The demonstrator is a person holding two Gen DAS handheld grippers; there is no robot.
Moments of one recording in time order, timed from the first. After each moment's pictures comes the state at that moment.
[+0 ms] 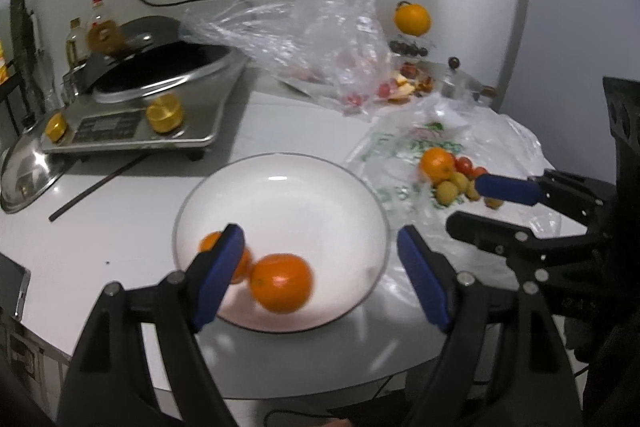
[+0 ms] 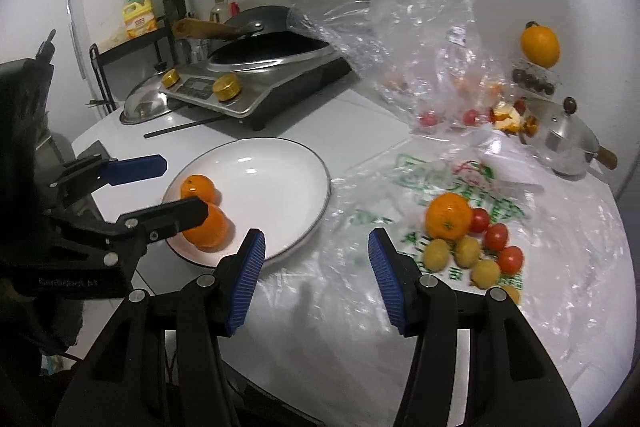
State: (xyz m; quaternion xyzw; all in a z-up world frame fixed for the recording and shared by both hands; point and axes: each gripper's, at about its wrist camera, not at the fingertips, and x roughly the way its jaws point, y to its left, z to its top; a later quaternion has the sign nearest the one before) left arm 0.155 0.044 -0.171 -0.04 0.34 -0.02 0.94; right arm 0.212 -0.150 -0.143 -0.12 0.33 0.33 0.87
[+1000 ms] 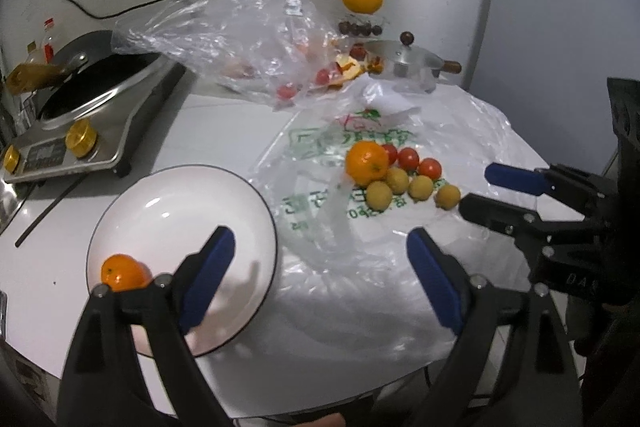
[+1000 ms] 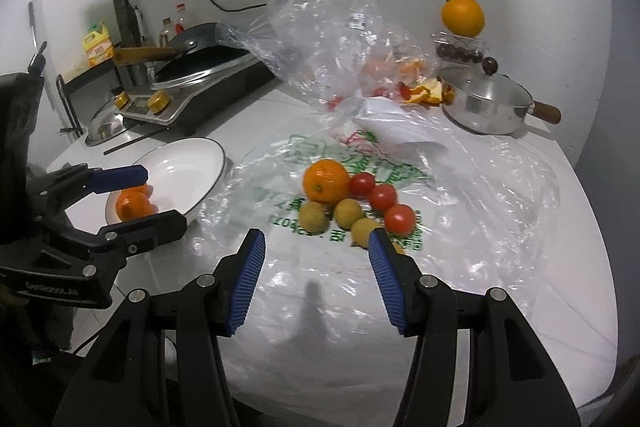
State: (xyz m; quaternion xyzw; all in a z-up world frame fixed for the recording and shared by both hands) left arm 0.191 -0.035 -0.175 -0.01 0.36 -0.06 0.93; right arm 0.234 -0.250 -0.146 -0.08 0.33 0.28 0.90
